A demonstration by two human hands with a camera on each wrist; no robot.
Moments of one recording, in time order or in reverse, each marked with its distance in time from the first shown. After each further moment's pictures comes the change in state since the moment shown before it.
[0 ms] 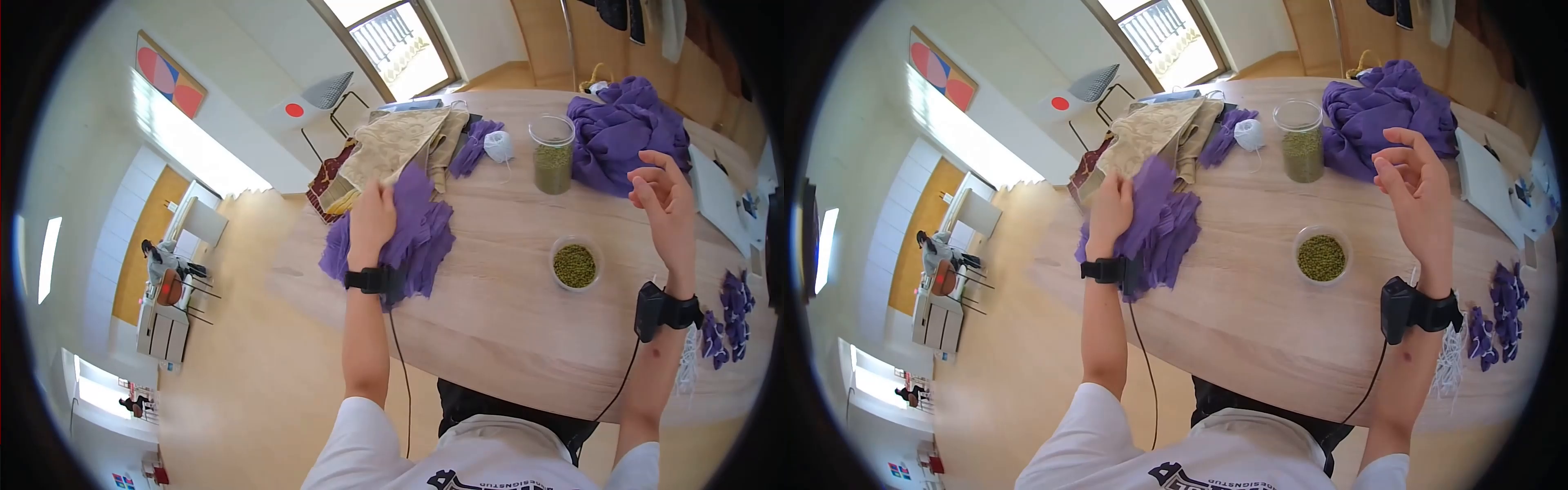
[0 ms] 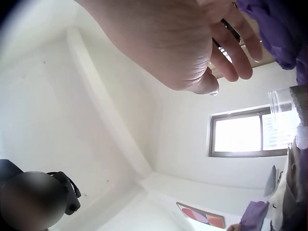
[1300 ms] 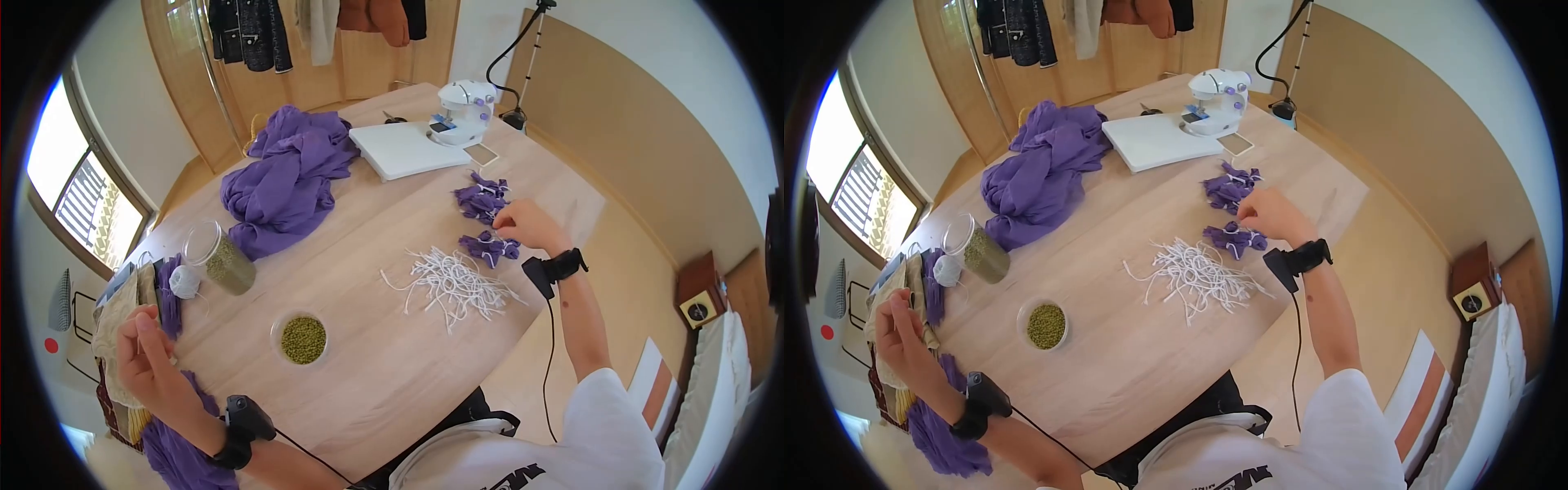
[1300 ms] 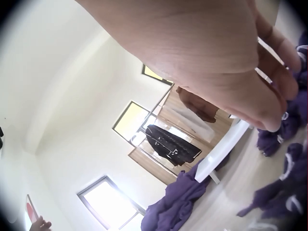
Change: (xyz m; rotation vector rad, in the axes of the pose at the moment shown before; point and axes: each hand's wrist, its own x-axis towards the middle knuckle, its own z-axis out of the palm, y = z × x) left_hand -0.011 0.182 0.014 -1.045 0.027 0.217; right_hand -0.158 0.030 -0.251 -1.070 -0.041 0.441
